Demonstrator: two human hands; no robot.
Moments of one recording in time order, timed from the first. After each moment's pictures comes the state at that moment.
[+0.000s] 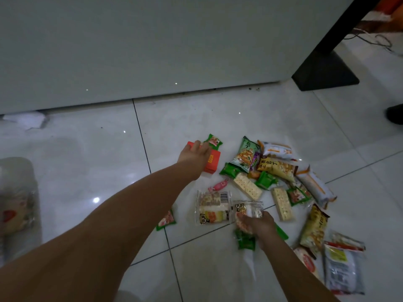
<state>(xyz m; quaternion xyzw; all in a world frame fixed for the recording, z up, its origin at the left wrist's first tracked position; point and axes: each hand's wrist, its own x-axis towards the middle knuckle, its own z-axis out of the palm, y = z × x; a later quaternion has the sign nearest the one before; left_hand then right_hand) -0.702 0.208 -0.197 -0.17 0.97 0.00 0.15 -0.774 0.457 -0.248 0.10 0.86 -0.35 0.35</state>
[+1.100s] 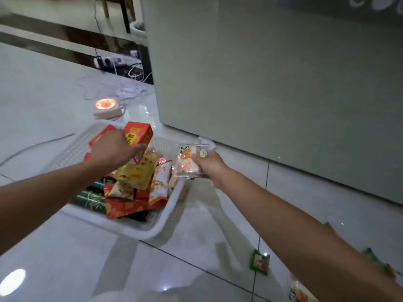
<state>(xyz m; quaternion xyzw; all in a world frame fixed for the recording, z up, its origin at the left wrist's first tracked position) -0.218 0.137 -0.029 -0.79 0.59 0.06 -0.14 -0.456 0.142 -0.038 -0.42 0.65 -0.28 0.57</state>
